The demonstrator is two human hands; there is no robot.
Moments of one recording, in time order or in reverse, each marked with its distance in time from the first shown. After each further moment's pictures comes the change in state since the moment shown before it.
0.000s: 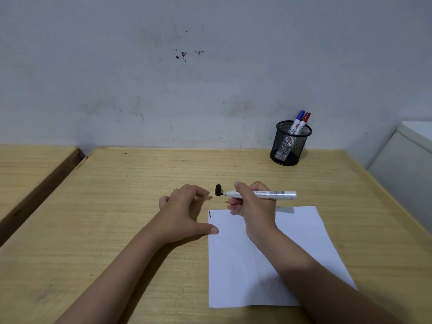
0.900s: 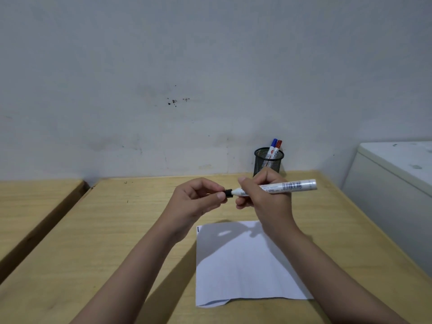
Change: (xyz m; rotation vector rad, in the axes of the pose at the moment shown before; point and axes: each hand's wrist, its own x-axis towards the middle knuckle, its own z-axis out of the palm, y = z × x) left_hand -0.014 0.107 -0.032 -1.027 0.041 0.100; right_hand -0.055 -0.102 -0.028 -0.048 -0.198 -0.452
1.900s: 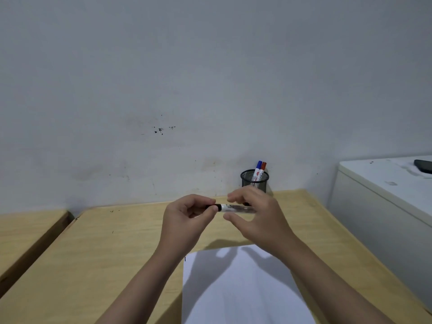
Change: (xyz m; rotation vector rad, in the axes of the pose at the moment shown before) left_hand 0.018 0.004 0.030 0.254 0.309 0.256; right_hand 0.027 0.003 -0.040 -0.786 -0.245 -0.515
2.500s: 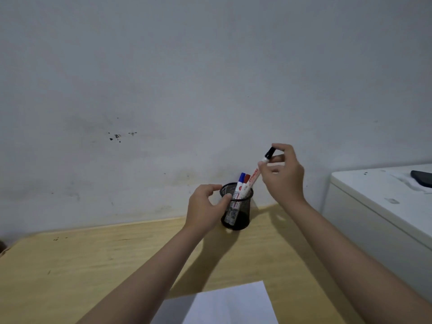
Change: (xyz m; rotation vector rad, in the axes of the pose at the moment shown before) left_hand 0.132 -0.091 0.114 0.346 -0.062 0.033; right_hand 0.107 0.143 -0.047 0.026 0.473 0.309
